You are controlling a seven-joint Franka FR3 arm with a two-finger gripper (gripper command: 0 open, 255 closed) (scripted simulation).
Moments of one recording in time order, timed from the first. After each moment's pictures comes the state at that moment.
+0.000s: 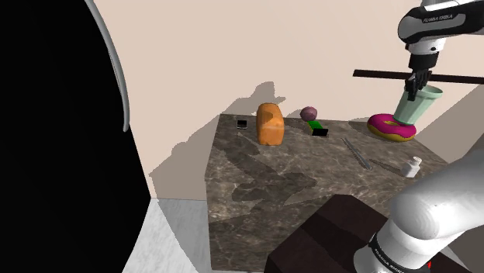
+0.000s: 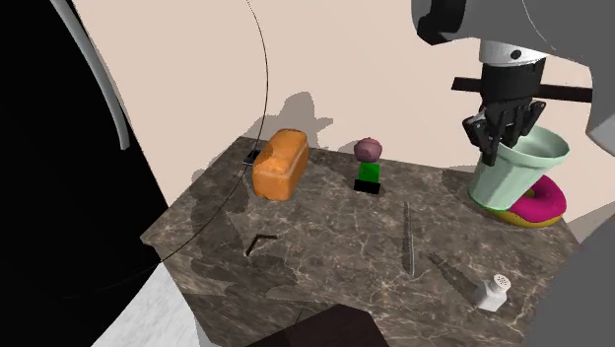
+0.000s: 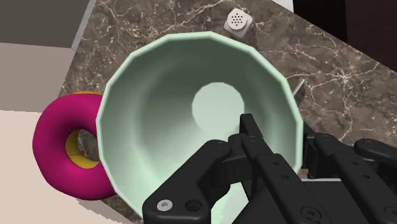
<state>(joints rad) -0.31 -0.30 -0.61 -1.92 -0.42 1.66 -0.69</state>
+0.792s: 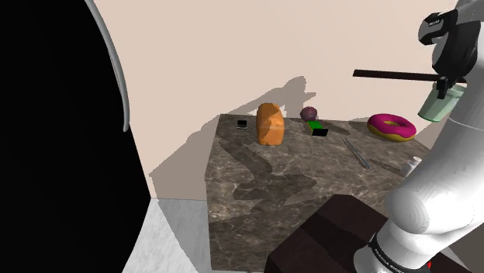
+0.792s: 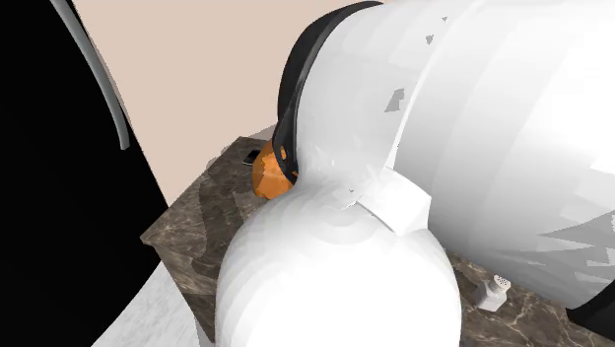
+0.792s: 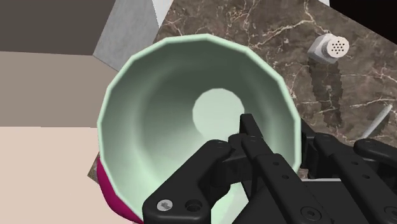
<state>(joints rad) -0.44 0.12 -0.88 -1.58 -0.14 1.75 -1.12</state>
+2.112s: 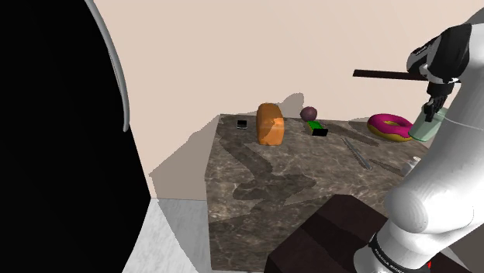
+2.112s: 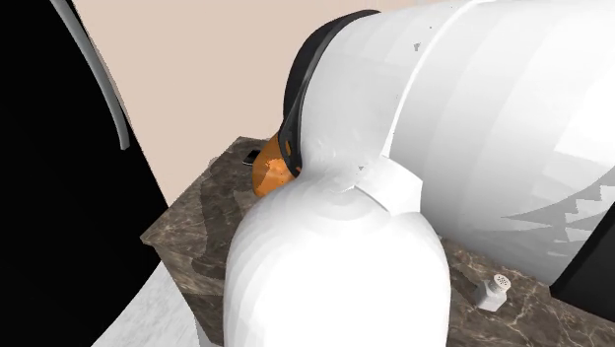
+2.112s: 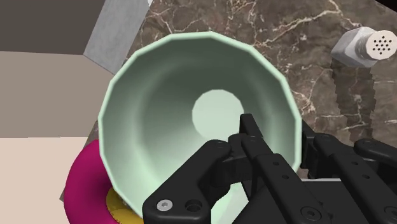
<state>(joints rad) -0.45 0.16 -0.88 -1.82 -0.12 2.02 -1.11</state>
